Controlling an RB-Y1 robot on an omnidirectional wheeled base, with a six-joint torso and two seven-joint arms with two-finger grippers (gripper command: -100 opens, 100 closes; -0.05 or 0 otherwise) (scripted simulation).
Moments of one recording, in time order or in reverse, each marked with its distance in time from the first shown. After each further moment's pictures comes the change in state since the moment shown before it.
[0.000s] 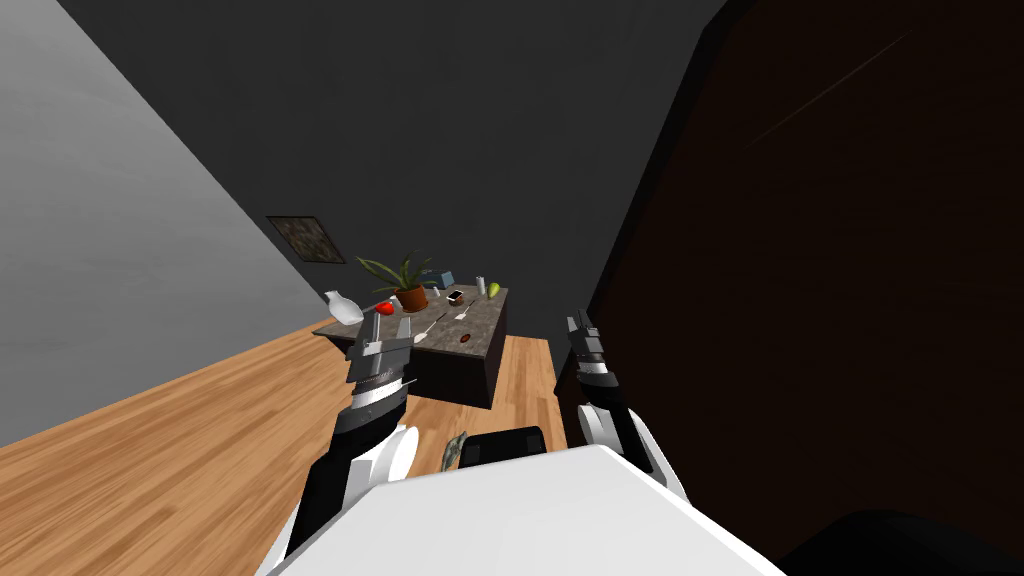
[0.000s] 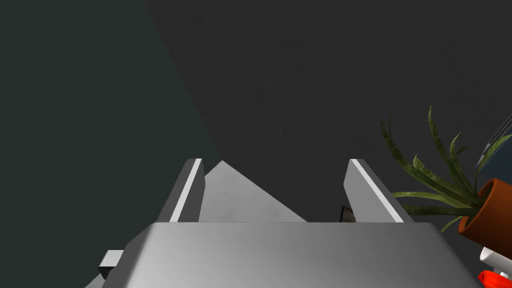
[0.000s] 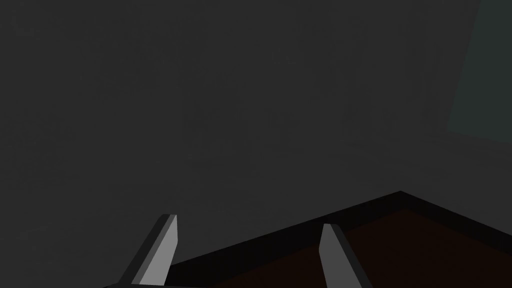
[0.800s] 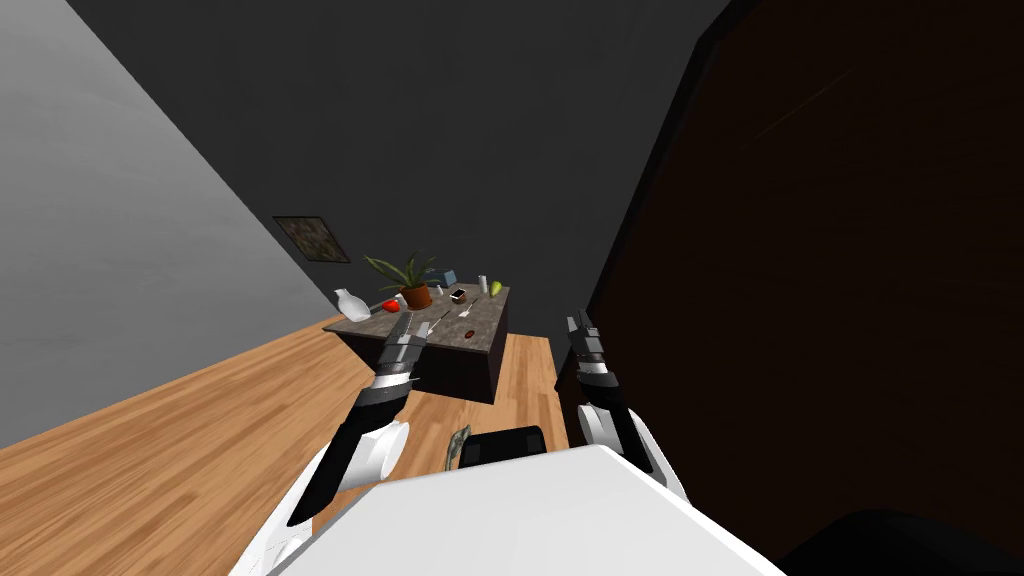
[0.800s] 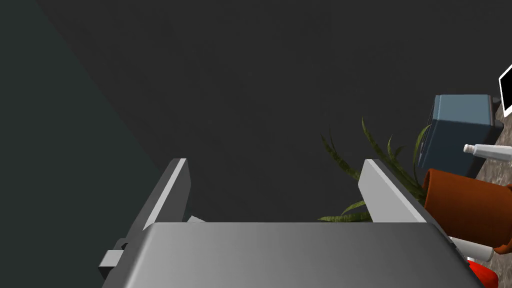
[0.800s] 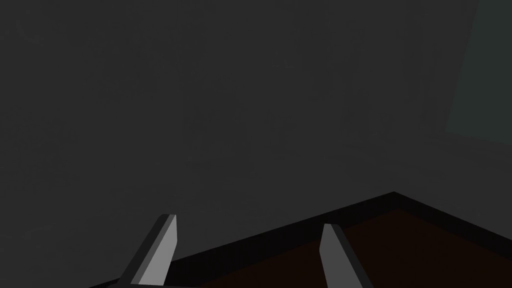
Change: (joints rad) left arm -0.090 0.200 0.046 0.109 -0.021 0.173 0.033; right arm 0.000 0.000 0.000 0.000 0.000 0.000 0.000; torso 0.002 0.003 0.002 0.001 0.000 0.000
